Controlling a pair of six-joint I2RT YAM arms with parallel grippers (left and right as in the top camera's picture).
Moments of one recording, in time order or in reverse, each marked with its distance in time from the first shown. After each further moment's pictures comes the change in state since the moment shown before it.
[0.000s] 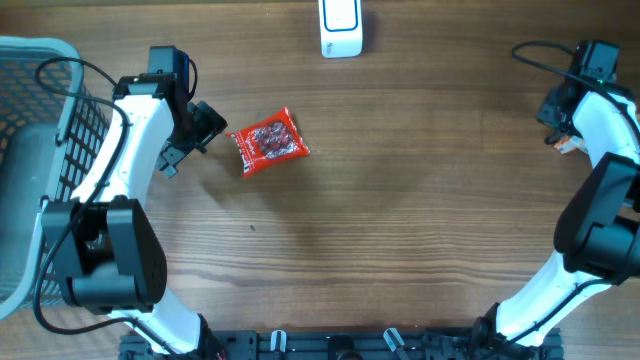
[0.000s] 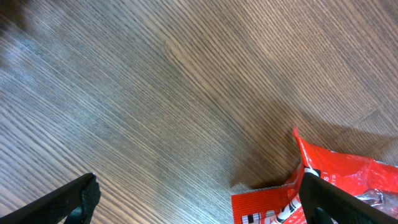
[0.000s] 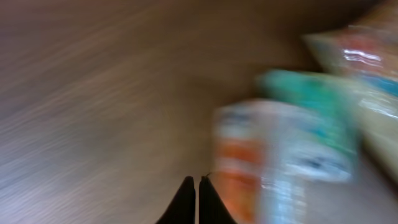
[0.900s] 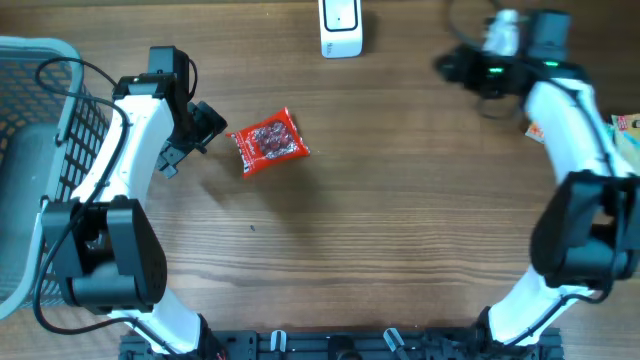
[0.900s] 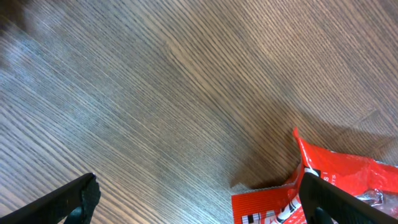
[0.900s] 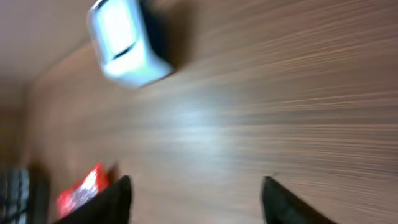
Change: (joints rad) left arm 0.000 0.000 0.000 0.001 0.000 0.000; right arm 0.286 -0.086 0.046 0.052 -0.804 0.148
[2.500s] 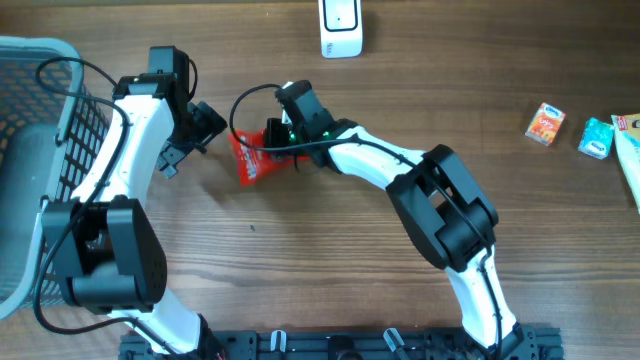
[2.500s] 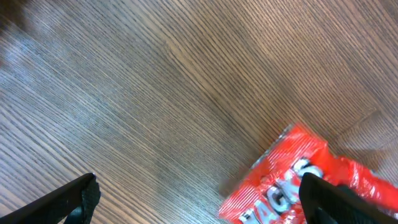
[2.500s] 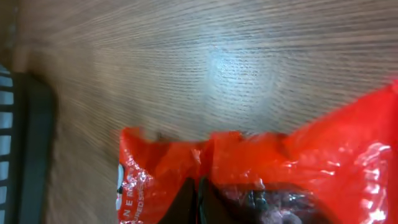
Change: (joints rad) left arm 0.000 0.001 0.000 0.000 0.000 0.000; right arm 0.728 0.346 0.021 0.410 0.299 0.447
